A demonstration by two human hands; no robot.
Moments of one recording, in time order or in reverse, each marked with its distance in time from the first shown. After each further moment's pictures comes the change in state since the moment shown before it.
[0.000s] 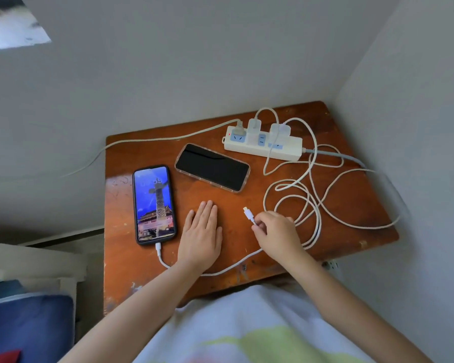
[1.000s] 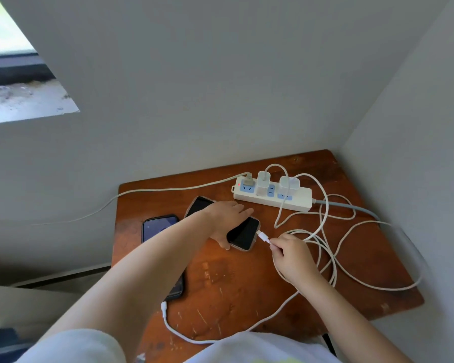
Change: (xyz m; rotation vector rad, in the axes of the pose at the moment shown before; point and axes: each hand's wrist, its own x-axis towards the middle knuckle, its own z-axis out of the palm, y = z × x) left_hand 0.163 0.009 -0.083 0.438 -0.497 0.519; right_hand 0.060 0.011 -0.021 0.031 0.064 0.011
